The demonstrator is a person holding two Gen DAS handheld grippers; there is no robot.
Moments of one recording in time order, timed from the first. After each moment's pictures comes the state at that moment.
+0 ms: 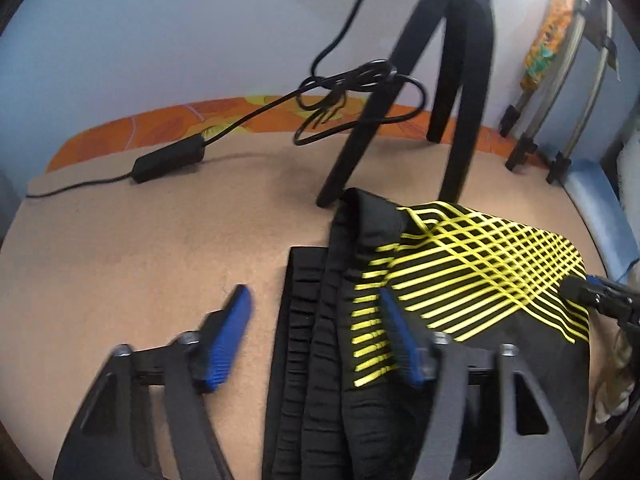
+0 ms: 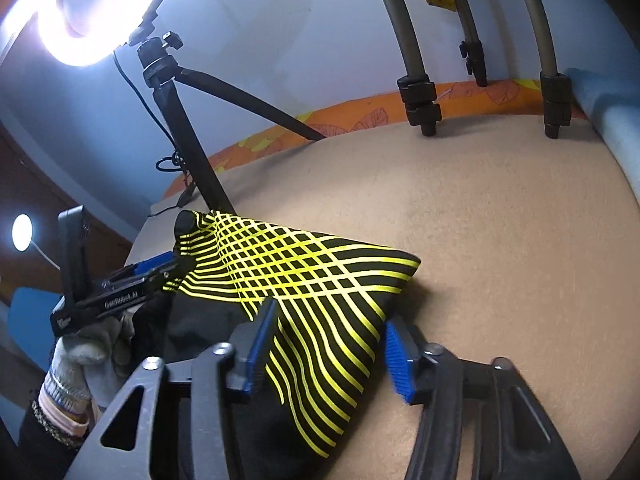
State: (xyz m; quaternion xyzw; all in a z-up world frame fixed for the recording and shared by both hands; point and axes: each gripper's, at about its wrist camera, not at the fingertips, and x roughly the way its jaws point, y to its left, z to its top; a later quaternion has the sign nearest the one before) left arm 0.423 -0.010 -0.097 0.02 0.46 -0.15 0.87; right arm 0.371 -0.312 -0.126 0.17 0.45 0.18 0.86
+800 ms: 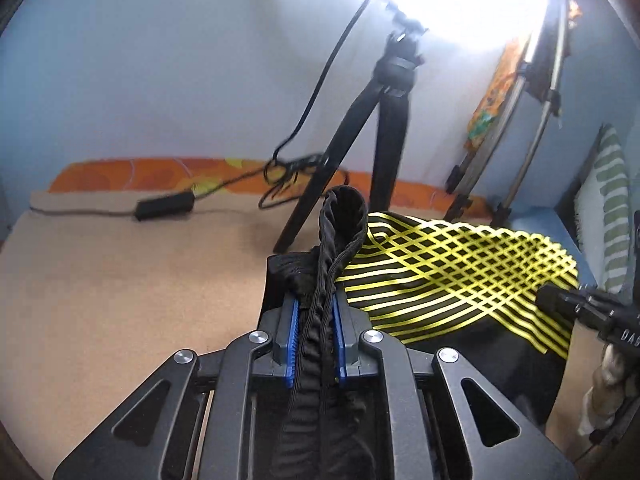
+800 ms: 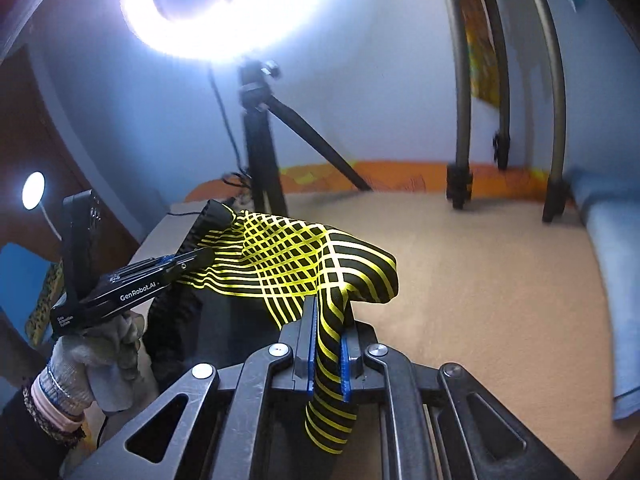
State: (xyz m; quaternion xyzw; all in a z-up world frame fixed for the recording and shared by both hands) left arm 0.384 -0.006 -0.045 -0.03 0.37 -0.19 0.91; right arm 0.328 -0.284 -0.063 0.08 0.38 0.18 0.90
